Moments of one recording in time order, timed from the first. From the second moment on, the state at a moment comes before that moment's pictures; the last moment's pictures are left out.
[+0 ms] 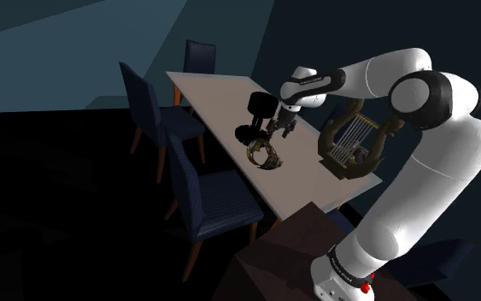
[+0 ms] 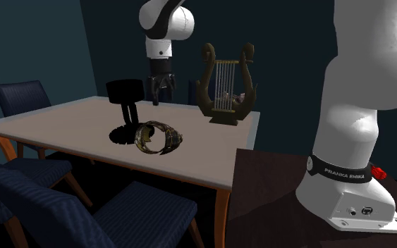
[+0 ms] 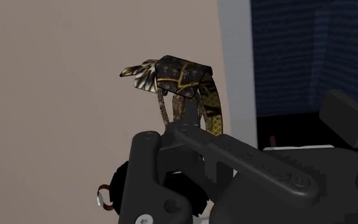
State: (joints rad) arm -0.13 0.17 -0.20 -2.06 0.05 2.19 -0.13
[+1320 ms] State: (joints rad) arm -0.26 0.73 -0.17 -1.57 0.18 2.26 -0.23
